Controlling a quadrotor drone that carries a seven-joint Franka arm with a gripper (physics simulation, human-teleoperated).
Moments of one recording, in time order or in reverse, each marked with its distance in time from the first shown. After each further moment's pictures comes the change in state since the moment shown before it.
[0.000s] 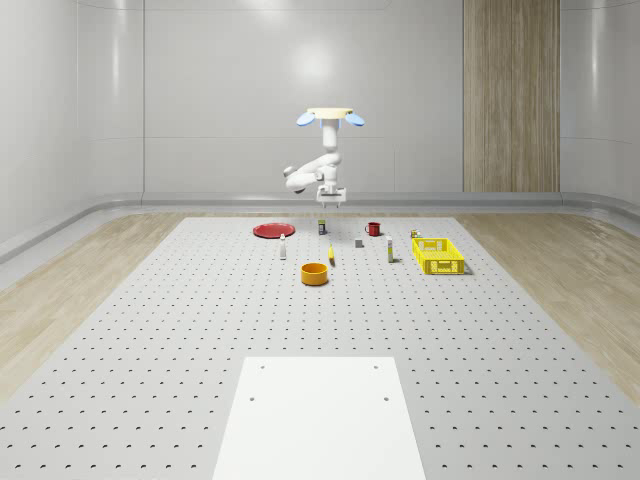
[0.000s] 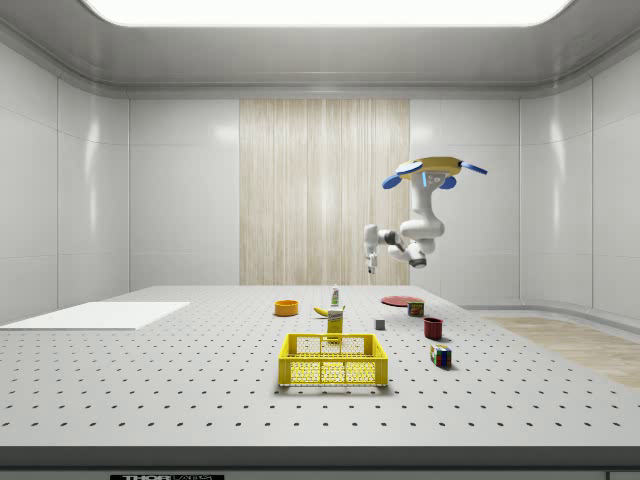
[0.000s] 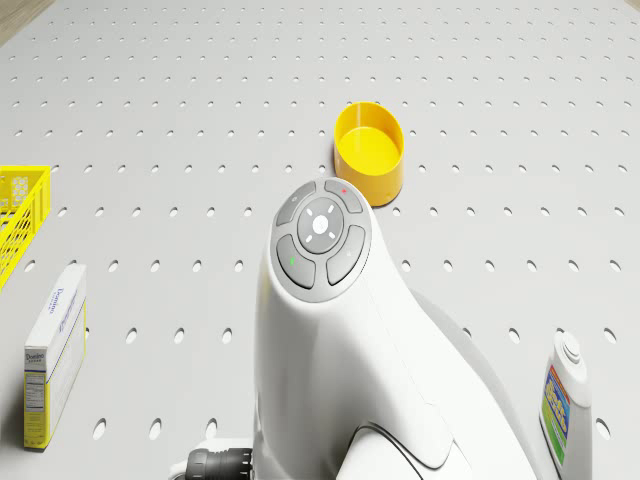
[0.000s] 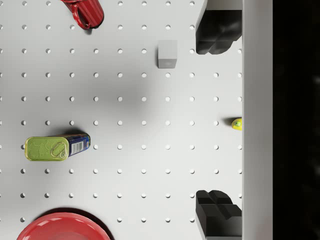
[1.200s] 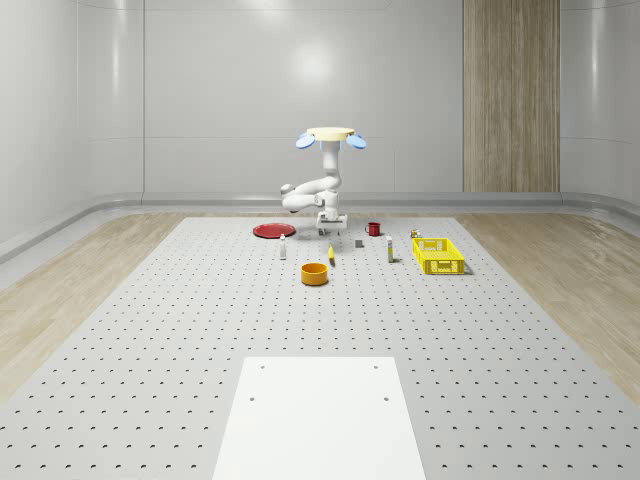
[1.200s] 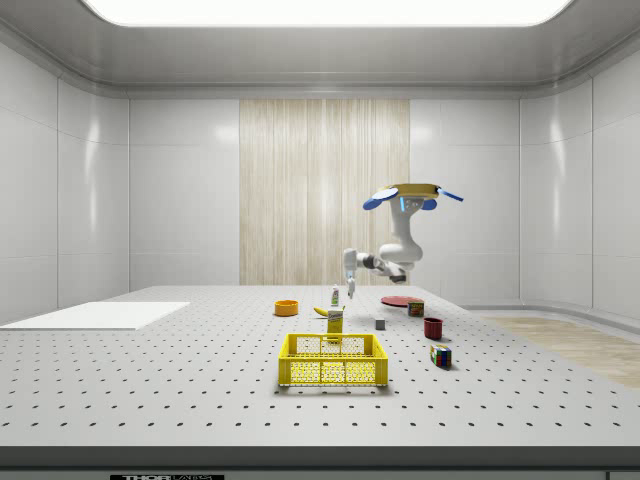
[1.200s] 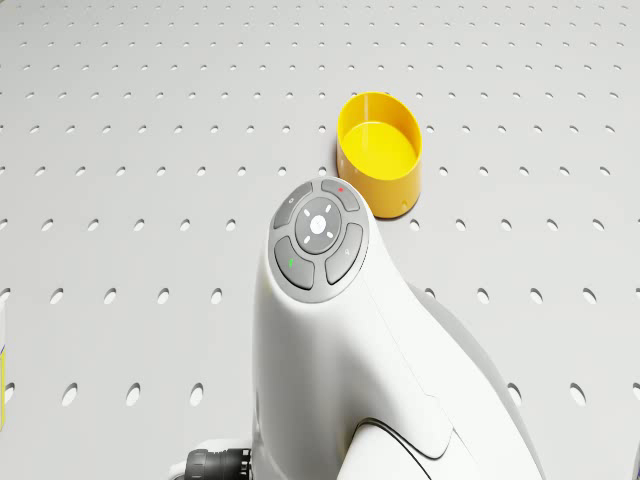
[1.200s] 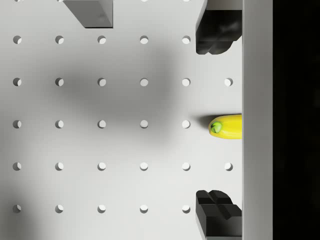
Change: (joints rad) arm -0.042 -0.117 0.037 0.008 0.060 0.104 0.039
